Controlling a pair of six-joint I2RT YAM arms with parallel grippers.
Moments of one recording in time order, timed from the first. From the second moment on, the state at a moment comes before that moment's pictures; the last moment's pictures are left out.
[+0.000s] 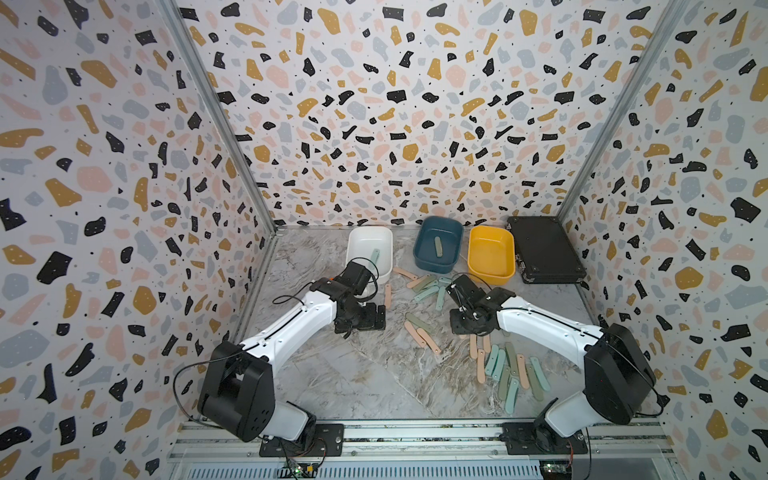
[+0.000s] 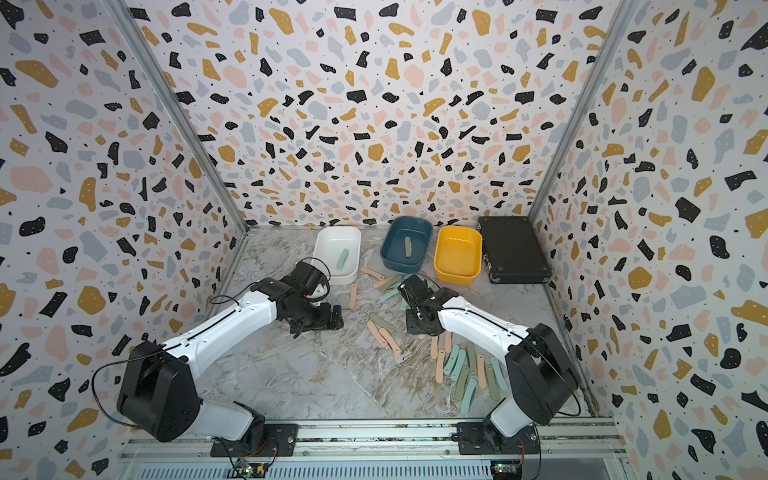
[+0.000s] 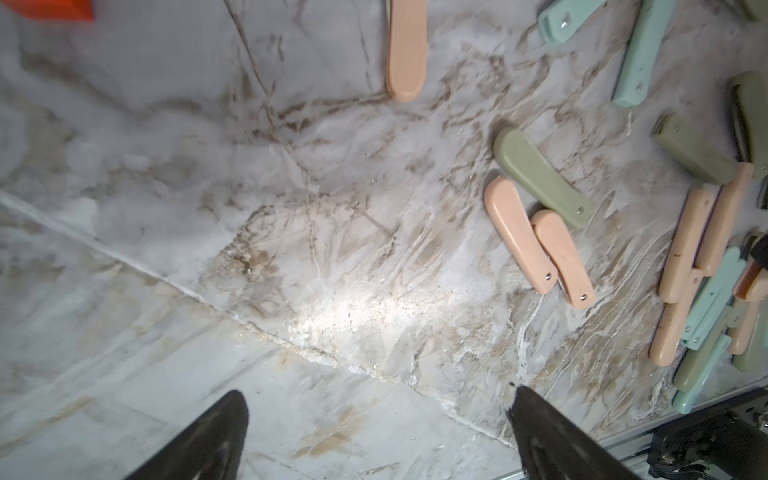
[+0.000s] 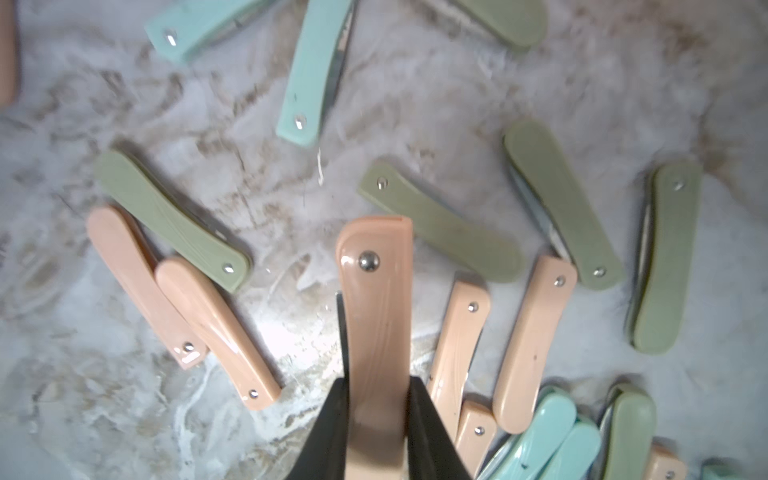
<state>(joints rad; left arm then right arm) -0.45 1.46 1.11 -0.90 0.17 -0.41 0.66 1.55 1.12 -0.76 0.14 0.54</state>
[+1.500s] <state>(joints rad) -0.45 1.77 1.39 -0.89 0.31 -0.37 0.11 2.56 2.36 -0.93 0.04 0.15</state>
